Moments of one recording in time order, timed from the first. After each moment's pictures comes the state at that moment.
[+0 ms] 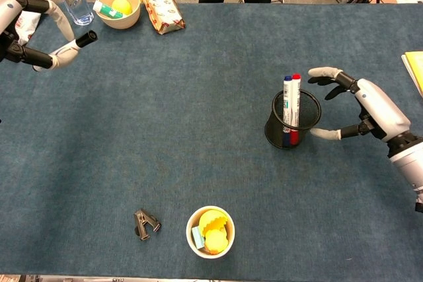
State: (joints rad) left arm -0.41 -1.32 -0.20 -2.09 1.06 1.40 0.35; right arm 0.29 -1.80 -0.01 -0.87 -1.68 1.42 0.66
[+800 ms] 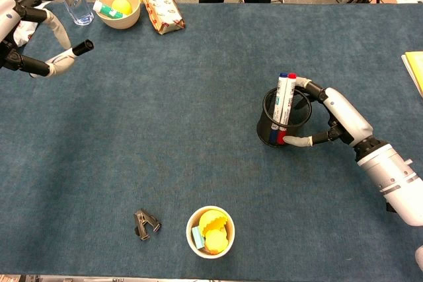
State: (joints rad) left arm -0.39 -1.32 -0.18 -2.06 1.07 1.39 0.34; right arm 0.34 -1.94 -0.04 -0.72 -1.68 1.40 0.82
